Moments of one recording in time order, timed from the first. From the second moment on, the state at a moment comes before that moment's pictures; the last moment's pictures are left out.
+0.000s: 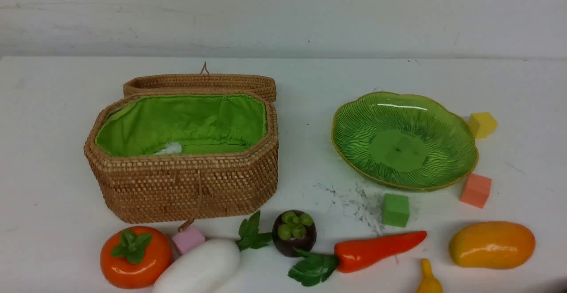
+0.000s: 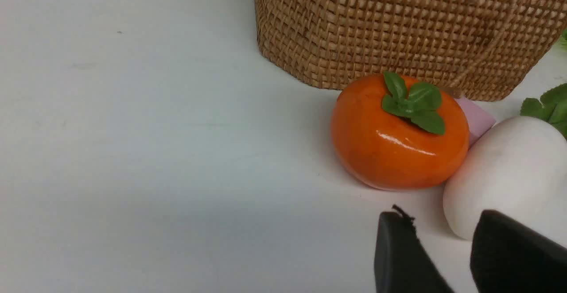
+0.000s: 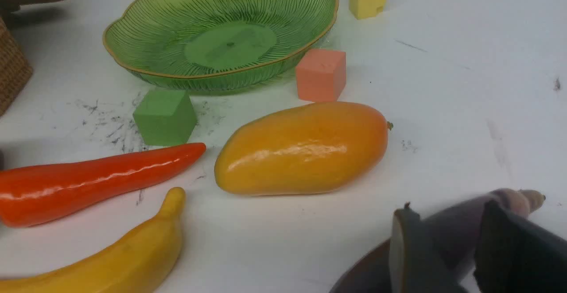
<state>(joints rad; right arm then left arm) 0.02 -0.01 0.02 0.02 0.36 0.08 -0.14 -0.01 0.03 -0.02 0.39 -0.22</state>
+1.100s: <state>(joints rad) 0.02 -0.01 0.02 0.02 0.36 0.08 -0.14 -0.01 0.03 -0.02 0.39 -0.22</state>
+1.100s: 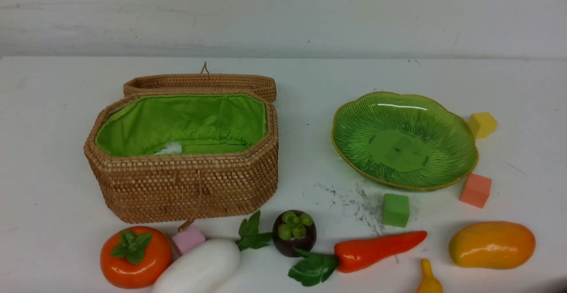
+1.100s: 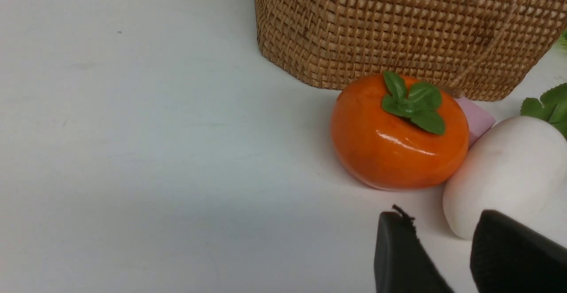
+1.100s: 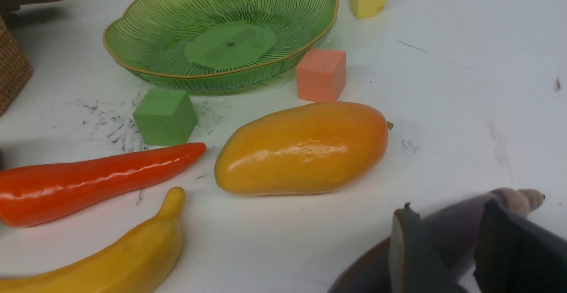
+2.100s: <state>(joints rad) 0.02 0.00 -0.13 0.02 -0.37 0.19 -0.14 -0.01 0.03 -0.02 0.39 -0.22</state>
